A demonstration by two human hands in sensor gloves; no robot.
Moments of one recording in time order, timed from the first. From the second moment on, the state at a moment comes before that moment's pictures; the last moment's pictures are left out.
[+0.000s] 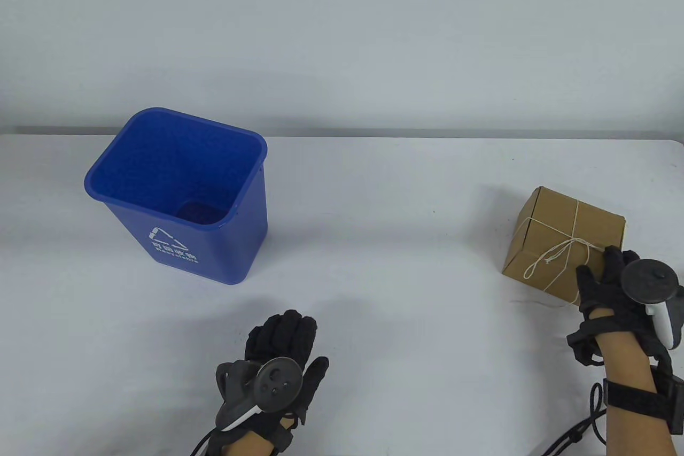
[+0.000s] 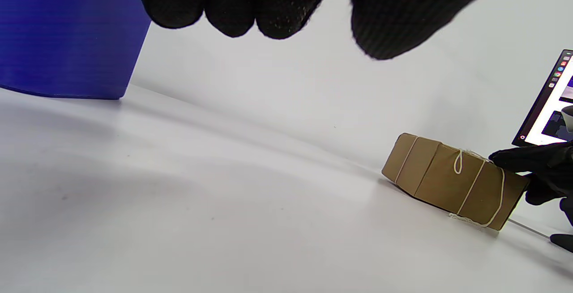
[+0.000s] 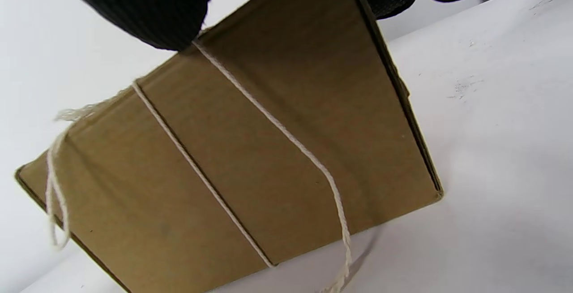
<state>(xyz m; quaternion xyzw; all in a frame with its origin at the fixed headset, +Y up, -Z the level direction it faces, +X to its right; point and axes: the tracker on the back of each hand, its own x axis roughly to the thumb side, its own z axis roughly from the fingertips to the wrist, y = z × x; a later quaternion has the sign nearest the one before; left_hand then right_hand) -0.129 -0.714 -0.197 0.03 -0.15 0.17 0.97 0.428 -0.707 -0.321 -0.18 -0.05 0.94 0.29</state>
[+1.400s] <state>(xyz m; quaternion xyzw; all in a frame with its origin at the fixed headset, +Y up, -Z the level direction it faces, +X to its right) -0.135 -0.712 -0.197 0.03 -0.14 0.19 0.97 0.342 -0.709 -0.311 -0.06 -0.02 0.97 0.24</state>
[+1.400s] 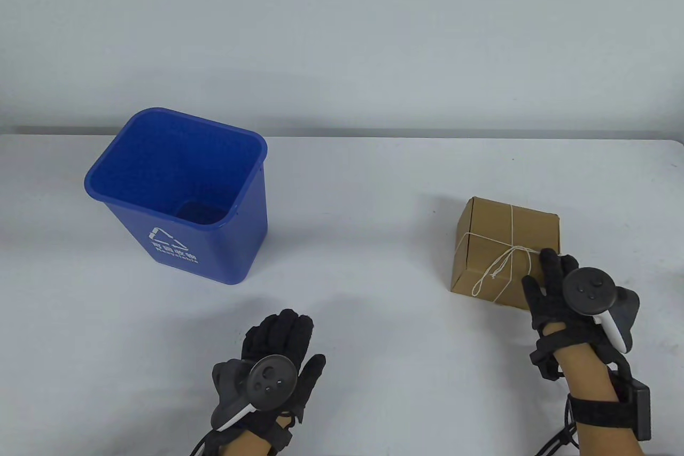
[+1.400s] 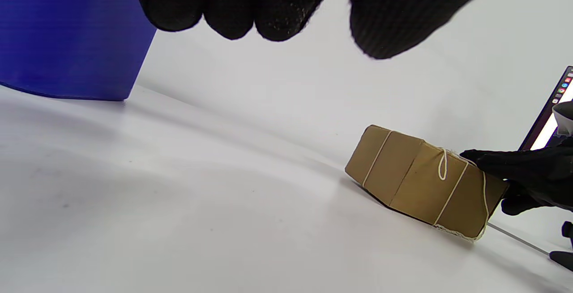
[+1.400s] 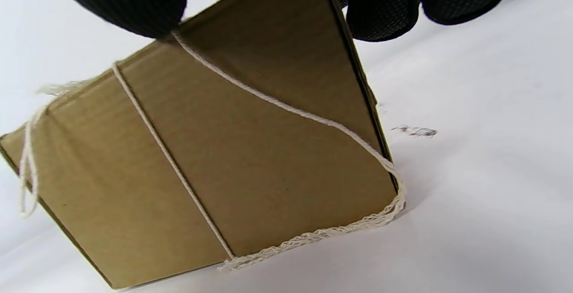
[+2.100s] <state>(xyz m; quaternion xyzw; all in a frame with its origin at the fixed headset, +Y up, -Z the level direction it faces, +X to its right) -0.137 -0.710 -0.198 0.04 -0.14 0.20 0.97 0.257 -0.711 -0.294 0.05 0.01 0.97 0.24</state>
